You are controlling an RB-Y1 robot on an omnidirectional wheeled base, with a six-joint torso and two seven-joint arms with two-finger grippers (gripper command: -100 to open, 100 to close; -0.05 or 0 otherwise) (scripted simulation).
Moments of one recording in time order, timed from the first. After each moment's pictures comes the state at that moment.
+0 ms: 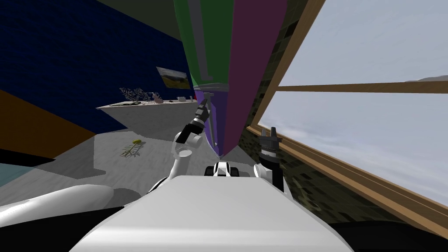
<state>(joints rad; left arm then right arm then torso) -0.18 0.15 -0.14 -2.29 -0.02 0.37 0.01 0.52 -0.02 -0.02 -2.25 -0.11 -0.54 -0.14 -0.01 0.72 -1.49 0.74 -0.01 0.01</state>
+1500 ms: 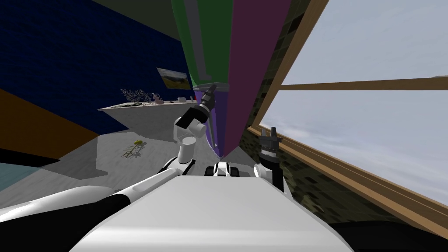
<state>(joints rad) -0.52 0.16 -0.17 -2.28 -0.03 0.69 -0.07 0.52 -0.02 -0.02 -2.25 -0.11 -0.54 -0.14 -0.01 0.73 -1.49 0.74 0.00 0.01</state>
